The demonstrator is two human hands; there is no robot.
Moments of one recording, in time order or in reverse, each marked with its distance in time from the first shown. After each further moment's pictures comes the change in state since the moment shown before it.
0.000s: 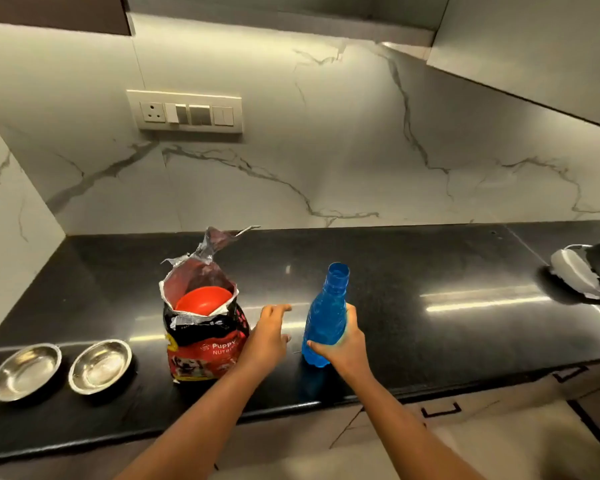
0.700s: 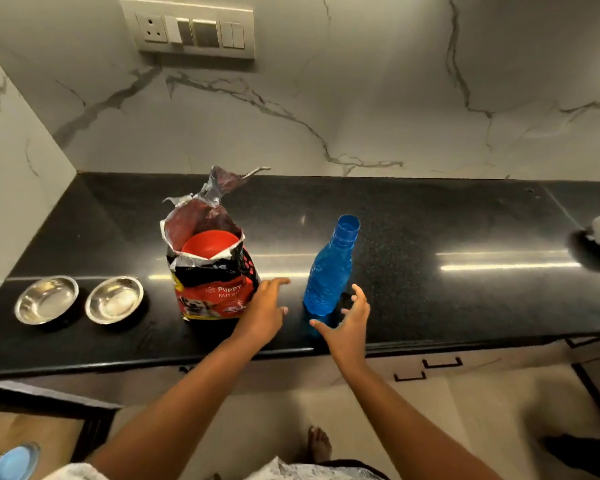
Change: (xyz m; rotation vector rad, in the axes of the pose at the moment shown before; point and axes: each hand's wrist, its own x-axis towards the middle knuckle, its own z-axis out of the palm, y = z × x) left_hand -0.039 -0.025 0.017 -0.105 0.012 -0.104; right_hand -0.042 0.041 0.034 -0.084 0.110 0.217
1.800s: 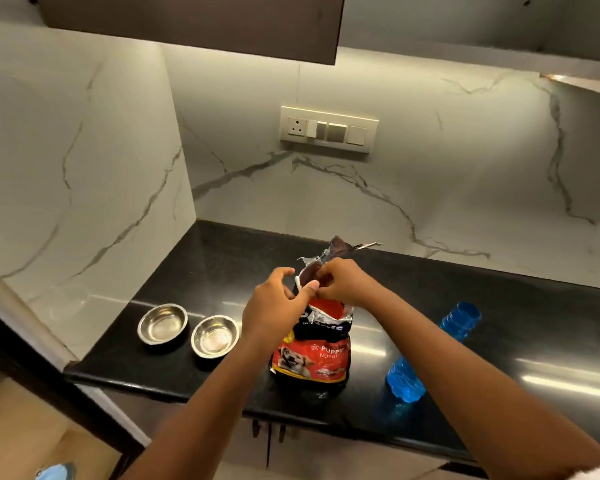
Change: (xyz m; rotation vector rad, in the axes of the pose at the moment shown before) left_hand -0.040 0.011 -0.206 -0.112 0.464 -0.096; right_hand 0.046 -0.300 0.076 -0.644 -0.633 -0.629
